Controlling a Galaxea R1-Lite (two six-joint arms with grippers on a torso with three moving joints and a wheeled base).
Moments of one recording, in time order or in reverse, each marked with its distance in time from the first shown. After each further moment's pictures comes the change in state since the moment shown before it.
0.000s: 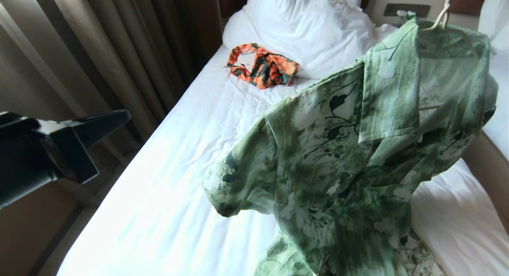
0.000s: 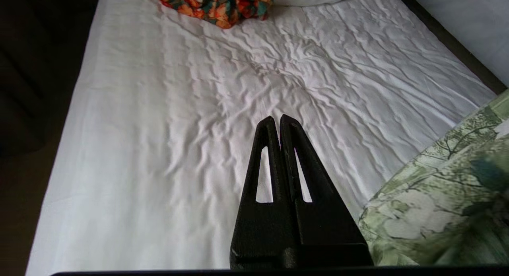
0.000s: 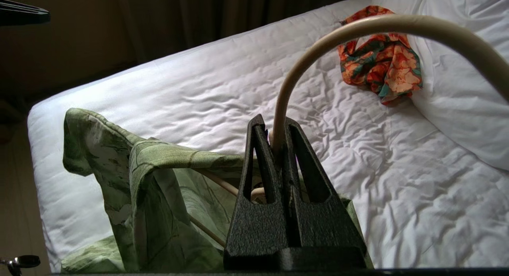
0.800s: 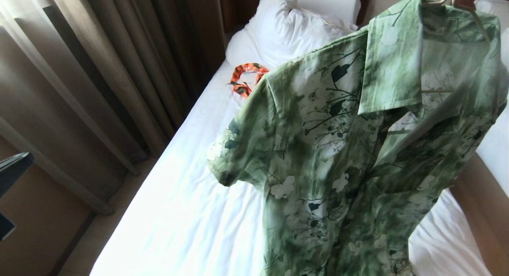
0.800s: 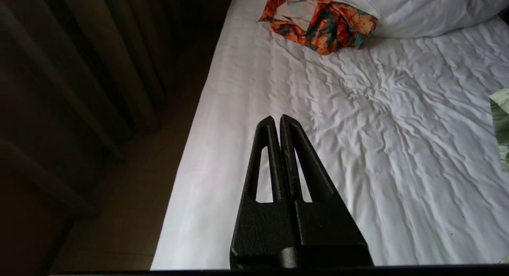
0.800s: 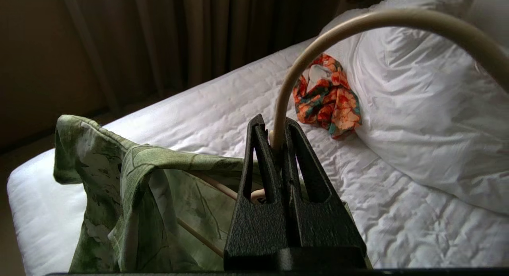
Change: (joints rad) left arm 0.328 -0.301 0.259 -0.008 -0.003 0.043; right arm 0.000 -0.007 0.009 -0.118 -0.106 0.055
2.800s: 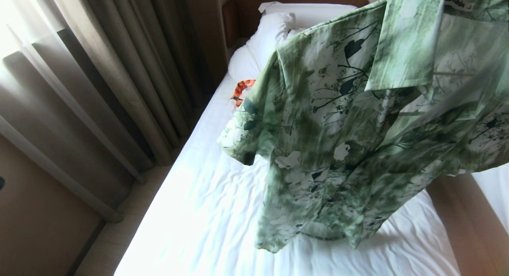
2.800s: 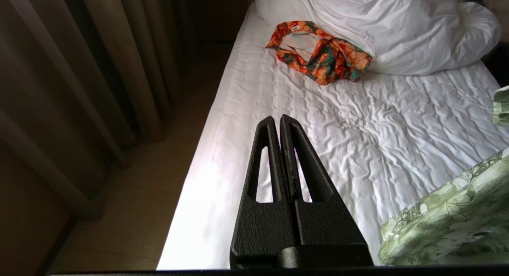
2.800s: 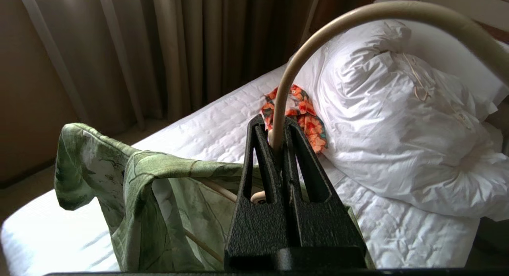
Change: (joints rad) left arm 0.074 -0.131 0.090 0.006 -0.028 -0.063; right arm 0.003 -0.040 0.000 -0.040 -0.088 0.028
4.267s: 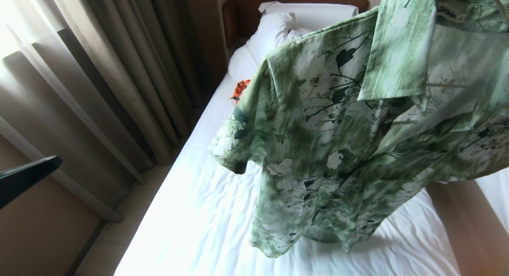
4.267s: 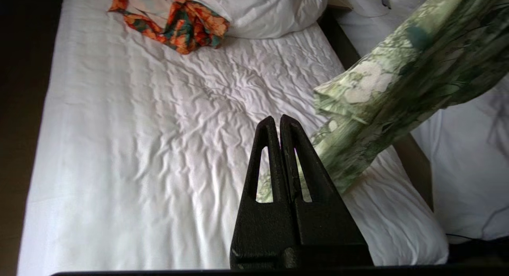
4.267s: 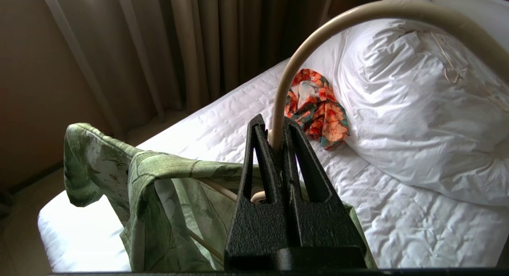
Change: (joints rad) left arm -0.074 0.162 -0.233 0.182 -0.379 -0.145; right arm 0.023 0.015 -0.010 0.045 0.008 0.054
